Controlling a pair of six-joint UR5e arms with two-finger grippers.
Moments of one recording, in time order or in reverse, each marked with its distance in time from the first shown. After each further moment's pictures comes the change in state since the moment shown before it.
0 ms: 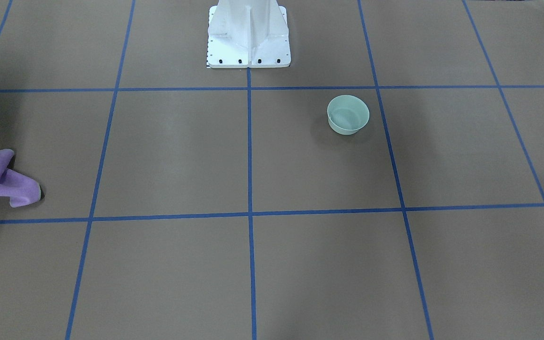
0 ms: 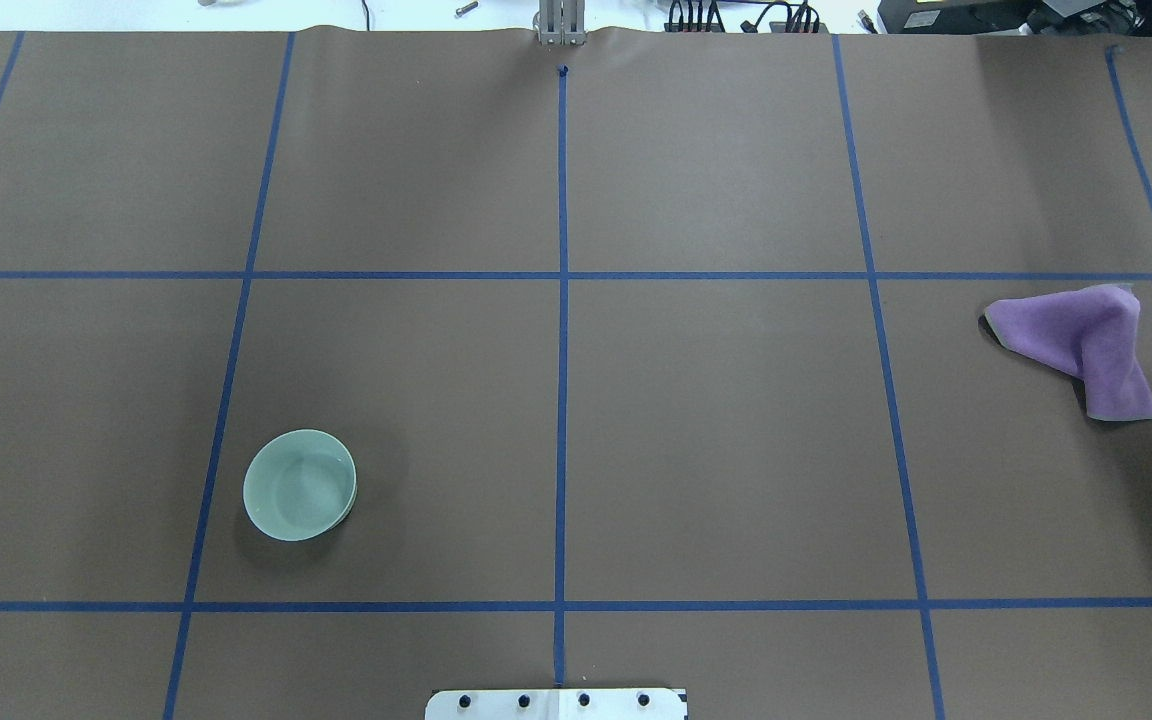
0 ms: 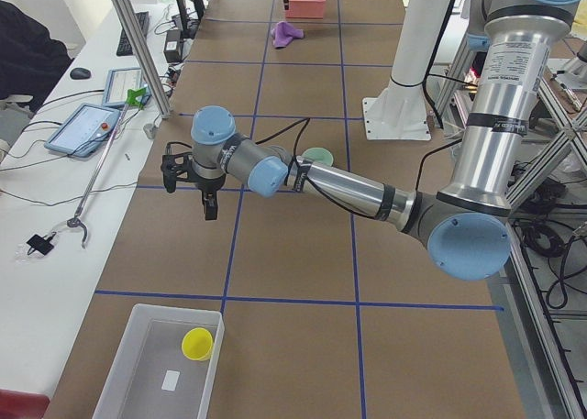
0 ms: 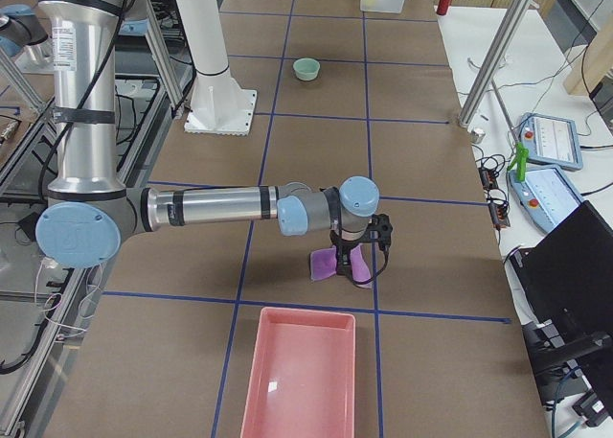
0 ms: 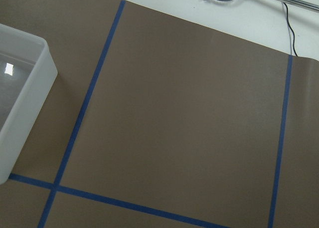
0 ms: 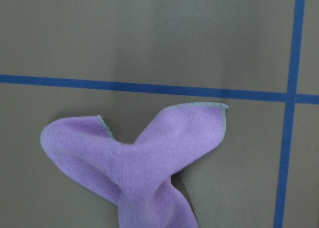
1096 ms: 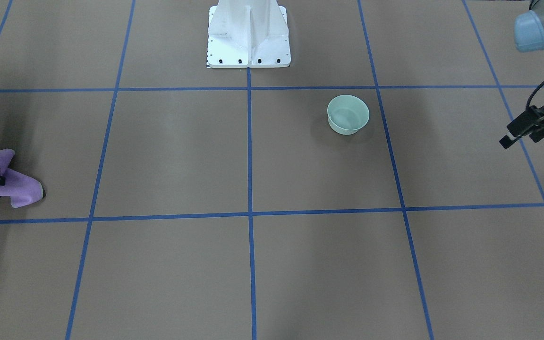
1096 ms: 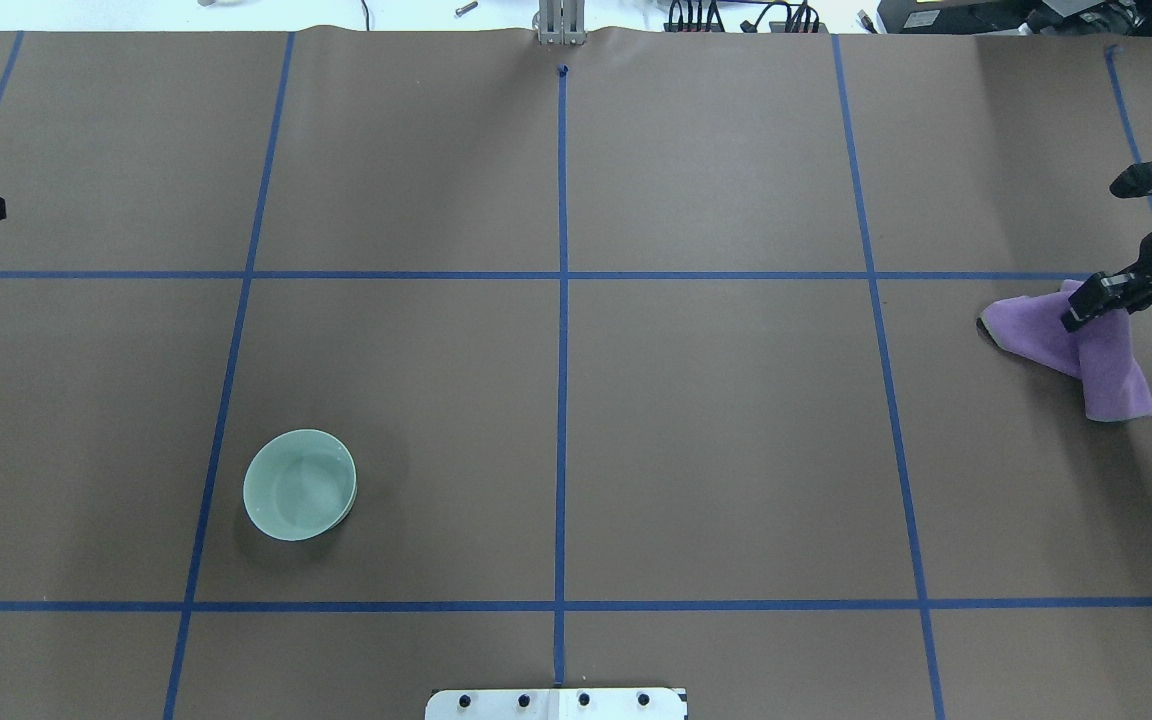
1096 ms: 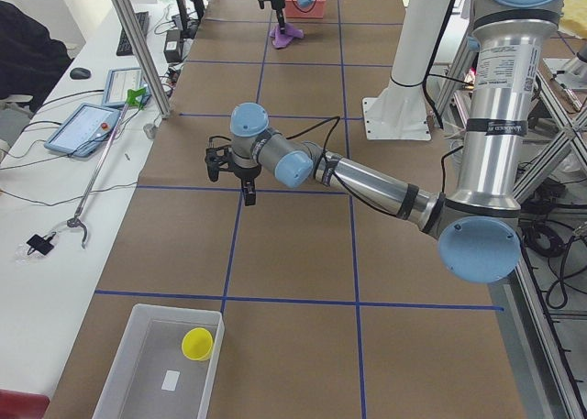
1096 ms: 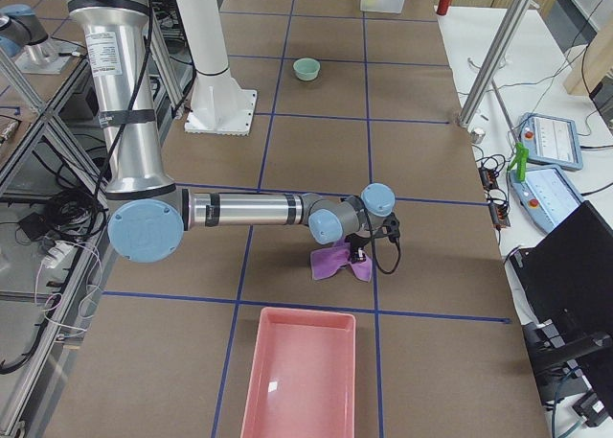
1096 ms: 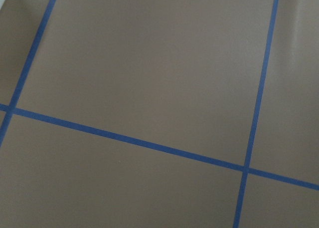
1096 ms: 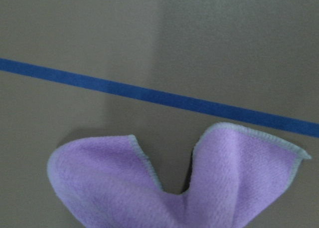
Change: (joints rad) left arm 0.213 0.098 -0.147 -0.007 0.017 -0.119; right arm -0.153 0.090 -0.153 0.144 -0.014 0.031
